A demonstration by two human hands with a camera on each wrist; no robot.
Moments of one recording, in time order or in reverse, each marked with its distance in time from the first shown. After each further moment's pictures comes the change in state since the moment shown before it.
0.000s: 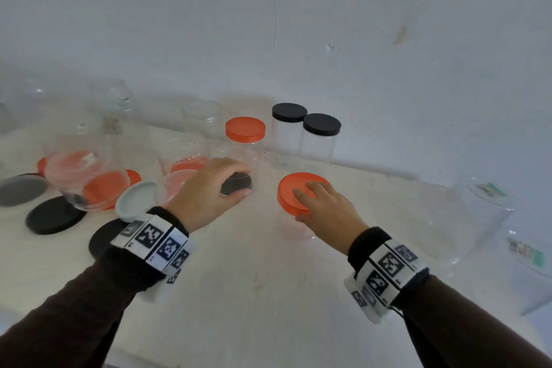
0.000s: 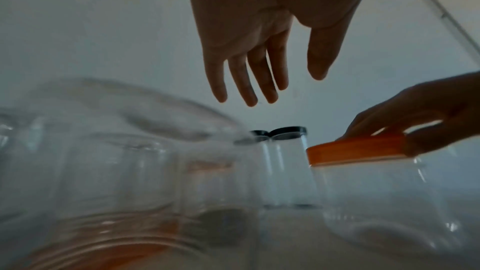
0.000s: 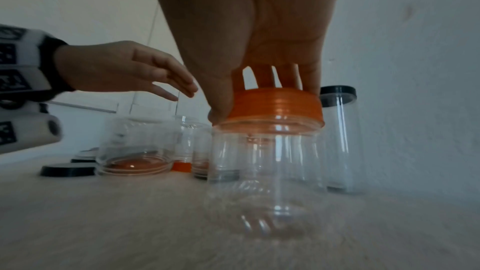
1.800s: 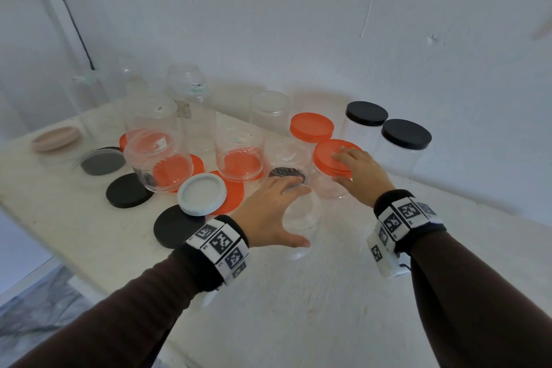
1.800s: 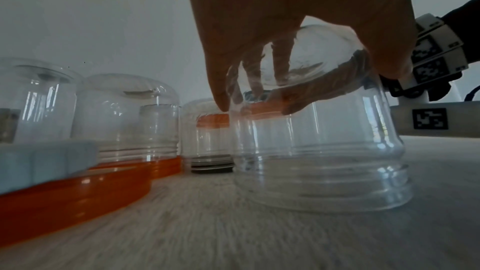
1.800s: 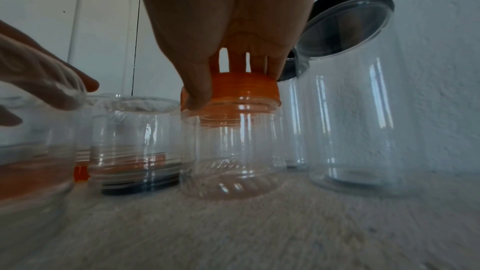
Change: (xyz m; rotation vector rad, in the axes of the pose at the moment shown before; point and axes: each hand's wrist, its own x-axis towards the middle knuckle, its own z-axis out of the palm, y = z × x) left_hand -0.009 -0.016 0.012 0.227 -0.336 -0.214; right_hand 0.132 0.008 0.011 0.176 0.037 -0.036
